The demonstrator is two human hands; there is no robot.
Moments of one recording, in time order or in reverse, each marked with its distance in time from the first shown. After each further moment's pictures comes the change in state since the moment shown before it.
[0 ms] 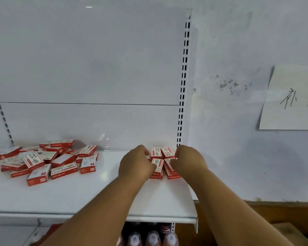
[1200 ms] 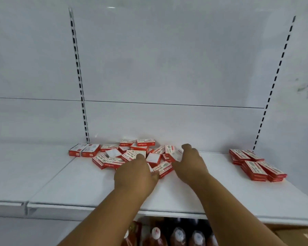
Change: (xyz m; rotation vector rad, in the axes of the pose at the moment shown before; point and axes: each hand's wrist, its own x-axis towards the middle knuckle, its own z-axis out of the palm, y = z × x) left_hand 0.018 -0.250 -0.175 0.405 0.059 0.090; right_hand -0.047 -0.284 0.099 0.263 0.038 0.037
